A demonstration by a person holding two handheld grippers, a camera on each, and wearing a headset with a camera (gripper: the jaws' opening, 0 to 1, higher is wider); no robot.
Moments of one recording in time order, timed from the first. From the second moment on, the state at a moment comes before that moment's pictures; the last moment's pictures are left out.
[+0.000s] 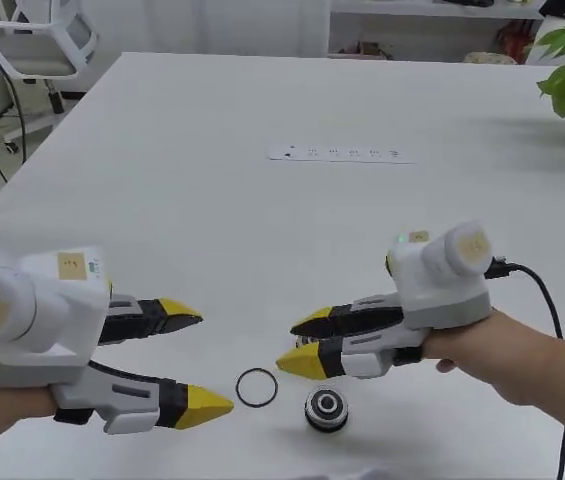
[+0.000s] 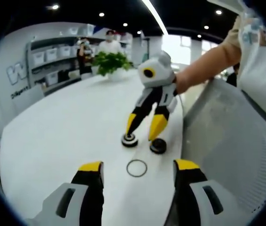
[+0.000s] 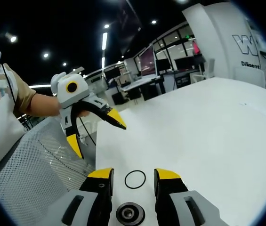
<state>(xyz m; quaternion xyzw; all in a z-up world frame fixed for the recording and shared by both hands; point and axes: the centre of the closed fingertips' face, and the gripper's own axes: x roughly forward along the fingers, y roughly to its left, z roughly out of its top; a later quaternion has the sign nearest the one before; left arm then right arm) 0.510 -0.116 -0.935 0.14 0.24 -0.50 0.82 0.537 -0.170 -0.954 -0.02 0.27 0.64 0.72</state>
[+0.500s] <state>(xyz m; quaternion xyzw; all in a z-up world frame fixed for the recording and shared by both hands) 0.519 -0.145 -0.936 0.14 0.23 -0.53 0.80 0.539 -0.201 -0.946 -0.01 0.26 0.62 0.74</state>
